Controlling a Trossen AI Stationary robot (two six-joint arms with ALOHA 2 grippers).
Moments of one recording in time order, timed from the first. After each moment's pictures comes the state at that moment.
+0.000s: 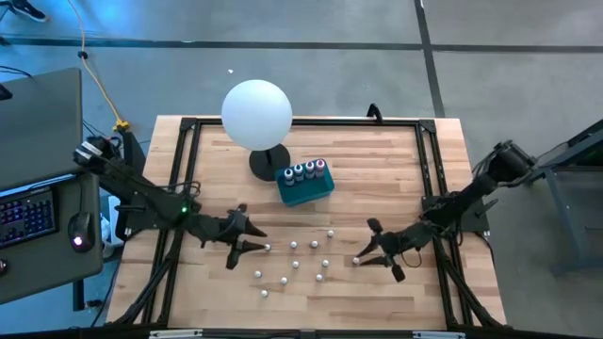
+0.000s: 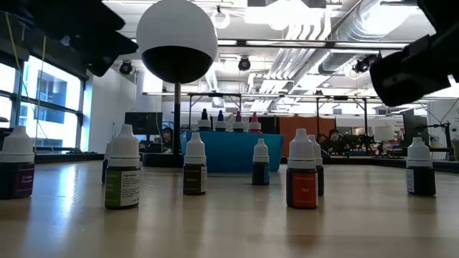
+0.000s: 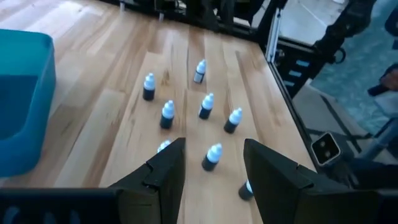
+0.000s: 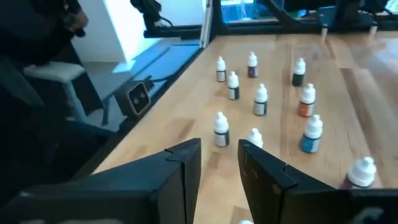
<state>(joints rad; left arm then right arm) -0.54 1.10 0.47 0.28 -0.37 -0.45 0.61 1.35 0.20 0.92 0.19 0.22</state>
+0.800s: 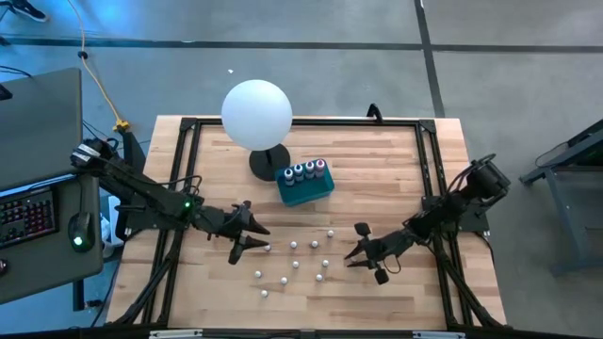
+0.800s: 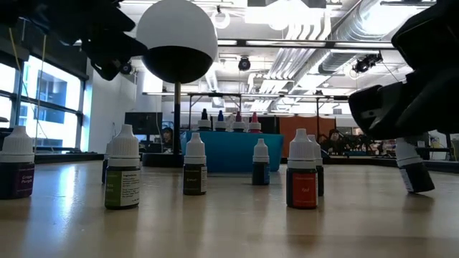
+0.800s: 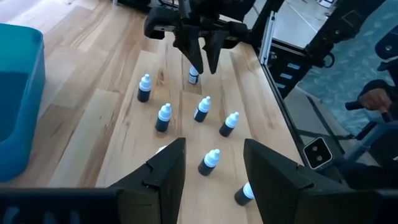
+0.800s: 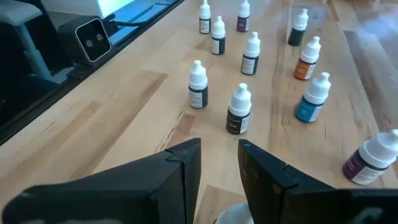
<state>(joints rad) -0.45 1.10 0.47 0.30 -0.24 -0.45 0.56 1.68 0.30 1.00 0.17 0.13</state>
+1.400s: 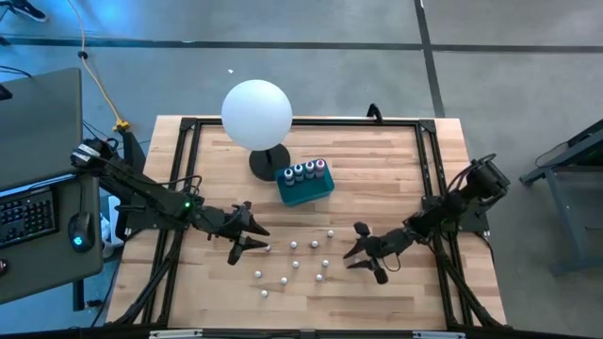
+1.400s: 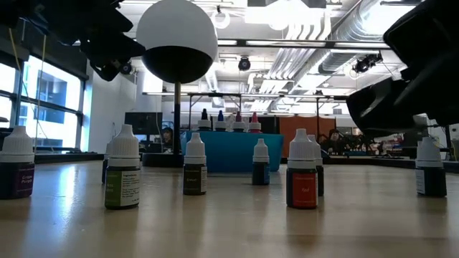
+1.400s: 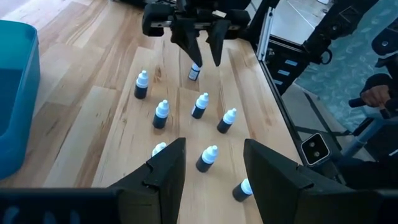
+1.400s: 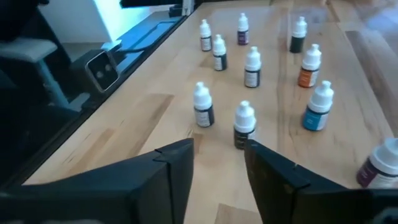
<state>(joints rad) -0.45 1.10 0.47 0.29 -0.23 -0.45 0.53 1.68 0.30 1.05 0.14 0.24</state>
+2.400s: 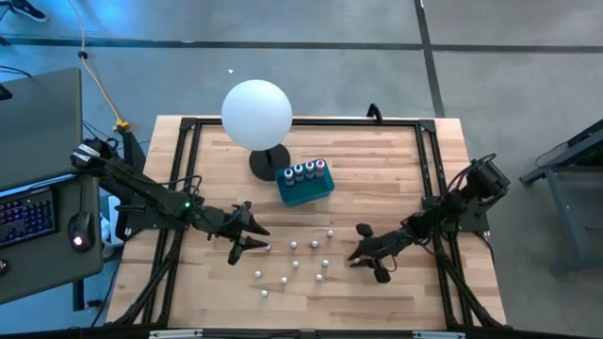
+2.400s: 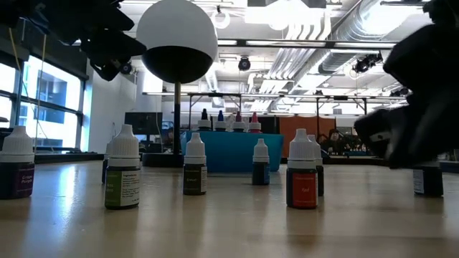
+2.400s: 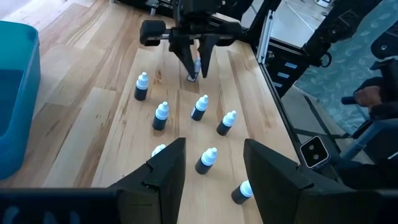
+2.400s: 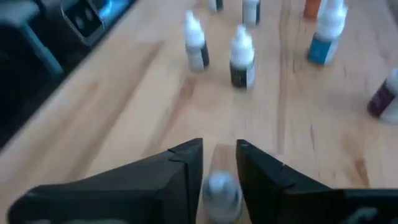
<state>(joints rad) -0.45 1.10 0.47 0.30 -0.23 -0.46 0.53 1.67 0.30 0.89 0.10 0.31</state>
